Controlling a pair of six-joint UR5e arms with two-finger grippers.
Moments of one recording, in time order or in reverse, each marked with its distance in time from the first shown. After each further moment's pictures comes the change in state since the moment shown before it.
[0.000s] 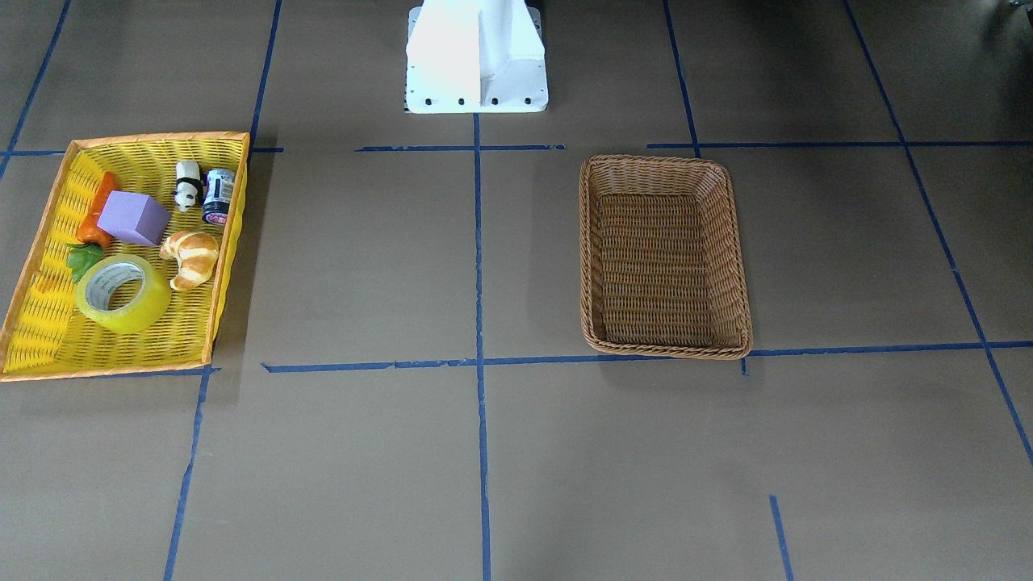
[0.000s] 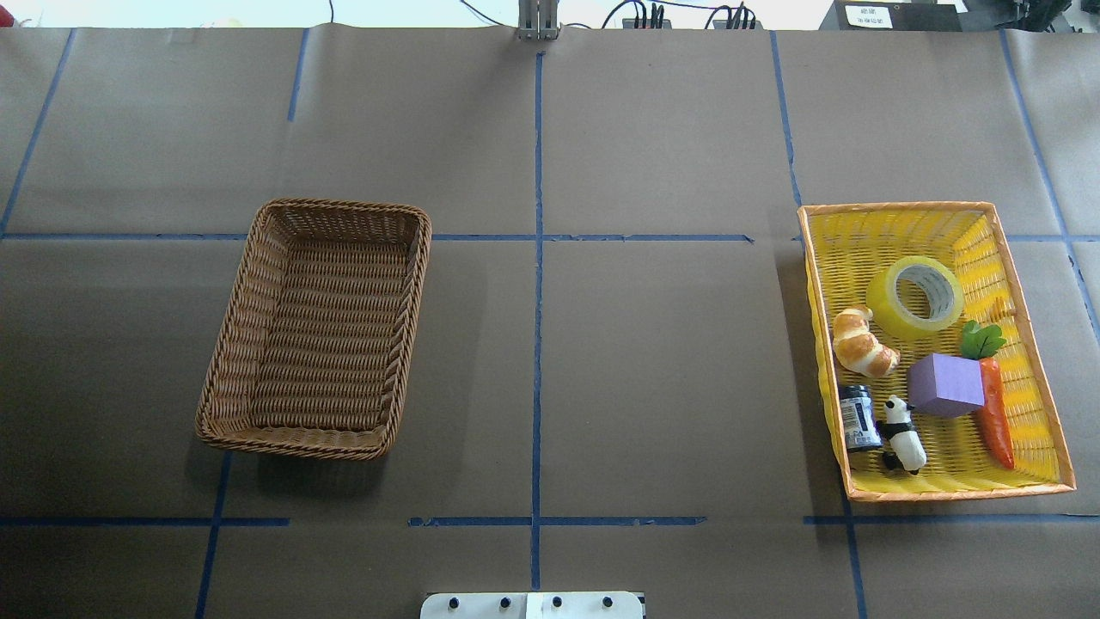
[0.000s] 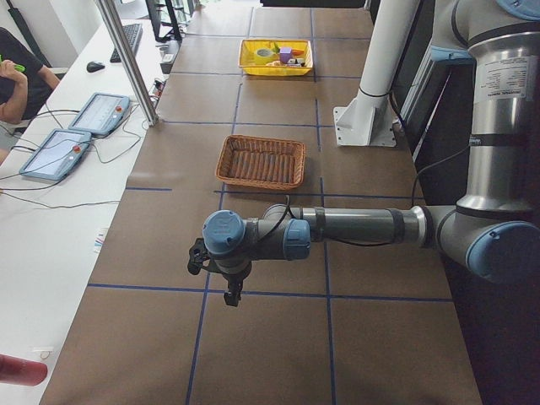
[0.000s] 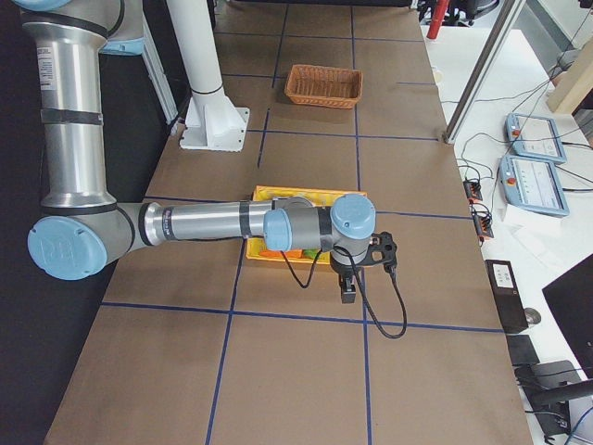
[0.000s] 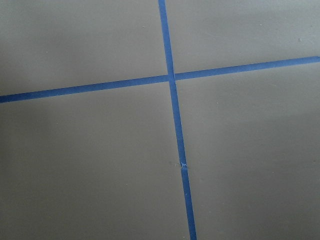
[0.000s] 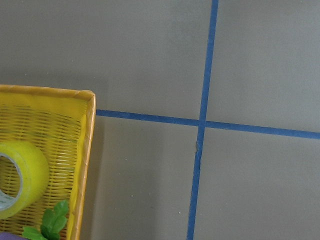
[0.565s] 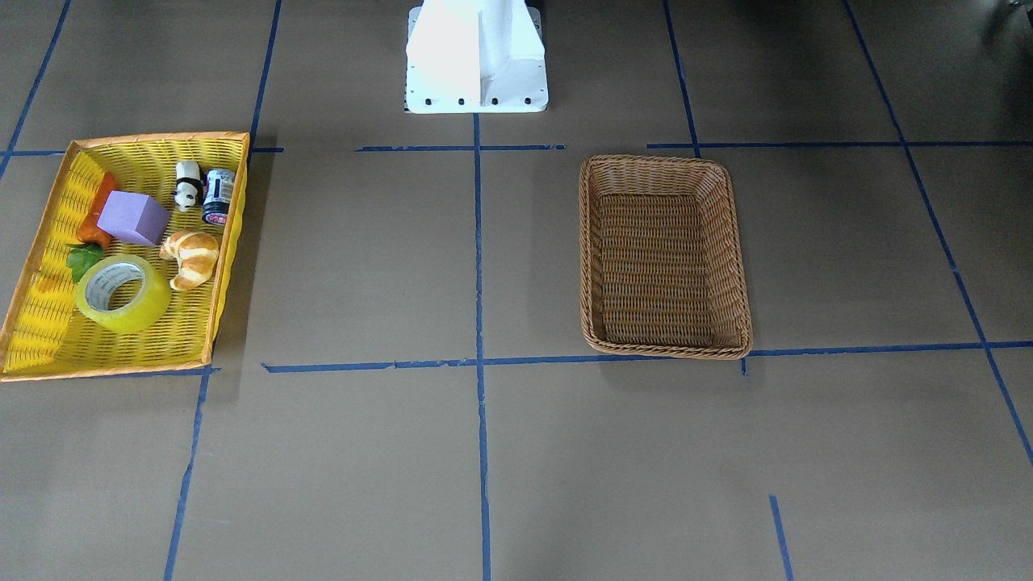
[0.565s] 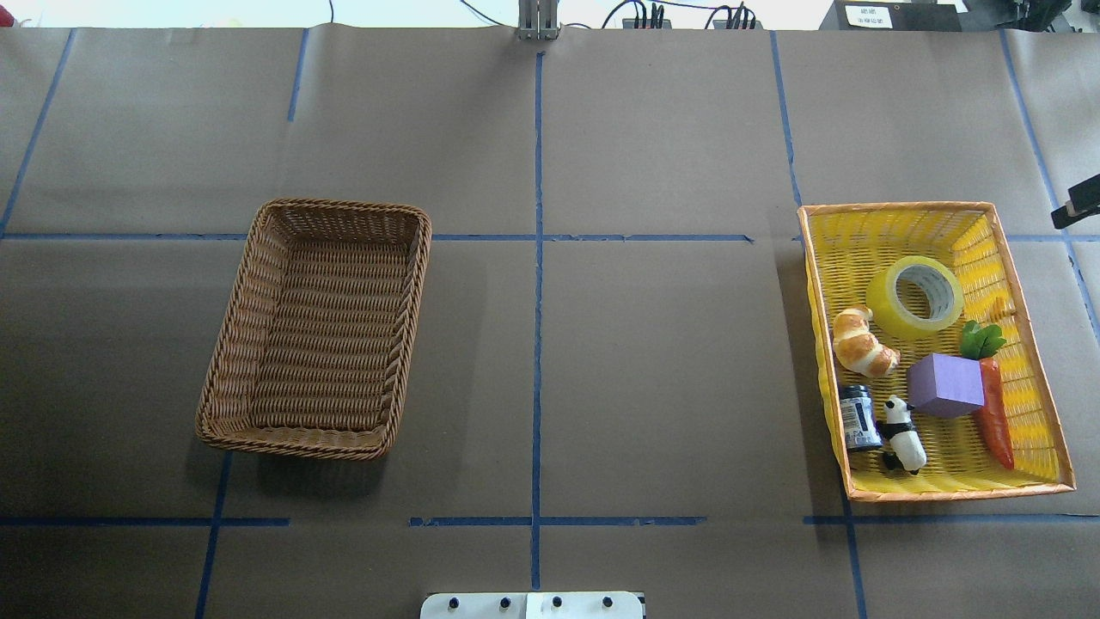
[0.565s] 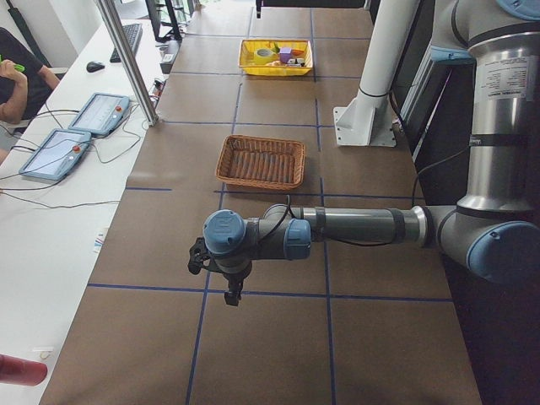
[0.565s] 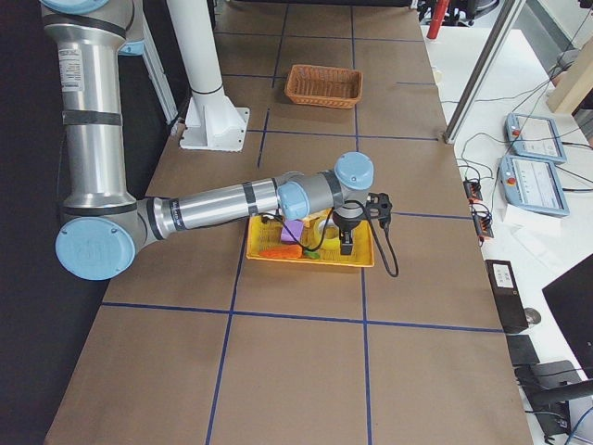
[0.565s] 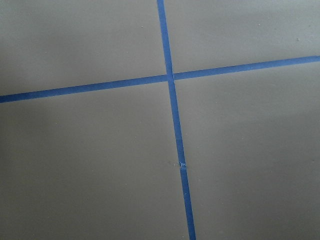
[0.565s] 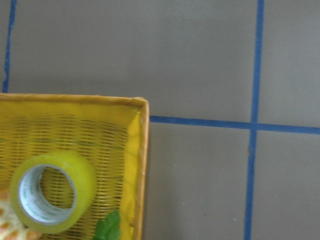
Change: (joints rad) left arm 0.000 0.002 -0.003 -0.001 -0.002 0.000; right arm -0.247 0.013 0.097 0.163 -0.017 0.441
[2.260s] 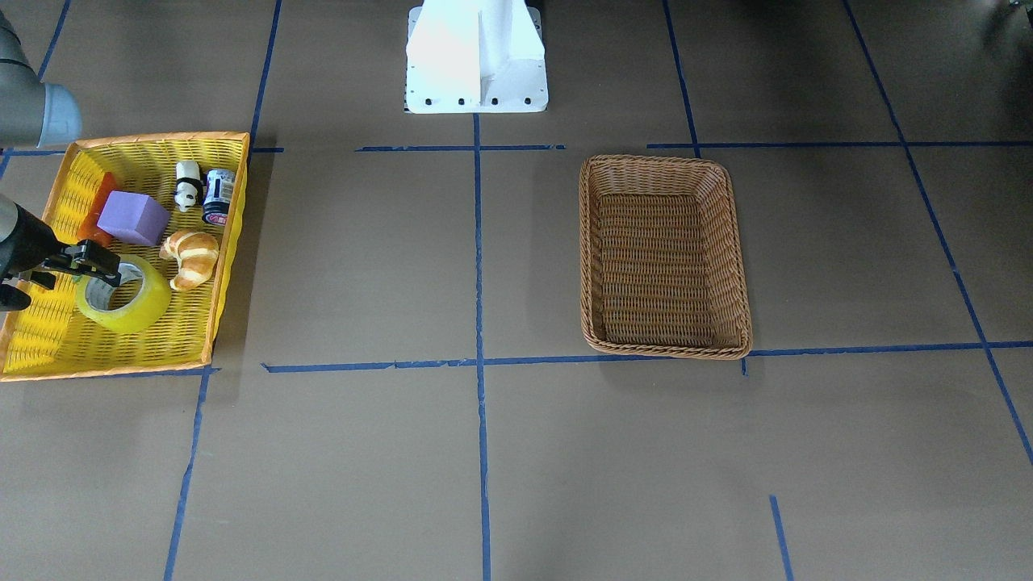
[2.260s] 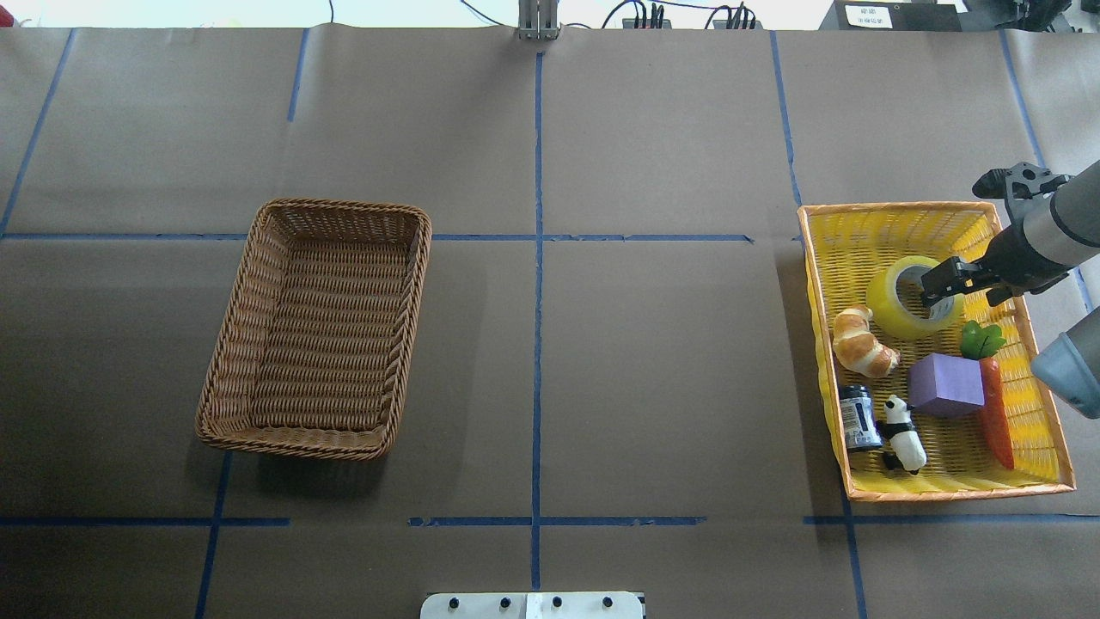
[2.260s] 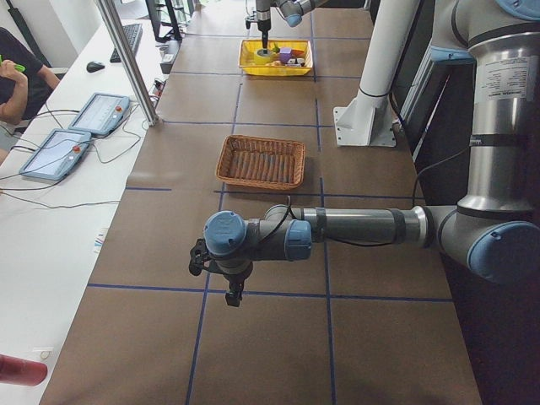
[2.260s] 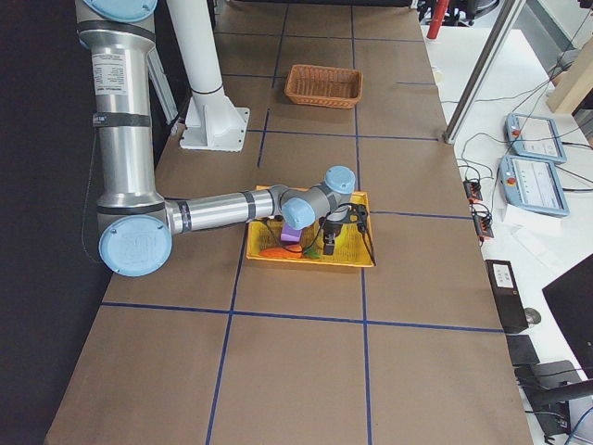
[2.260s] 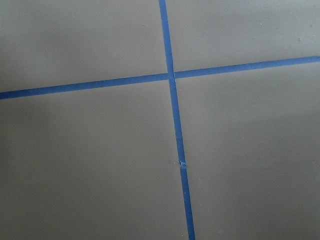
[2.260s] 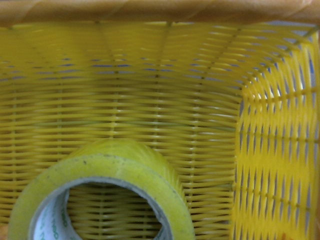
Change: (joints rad) left arm 0.000 0.003 0.001 0.000 -0.001 -0.009; right arm -0.289 0.021 -0.145 0.170 -0.159 0.225
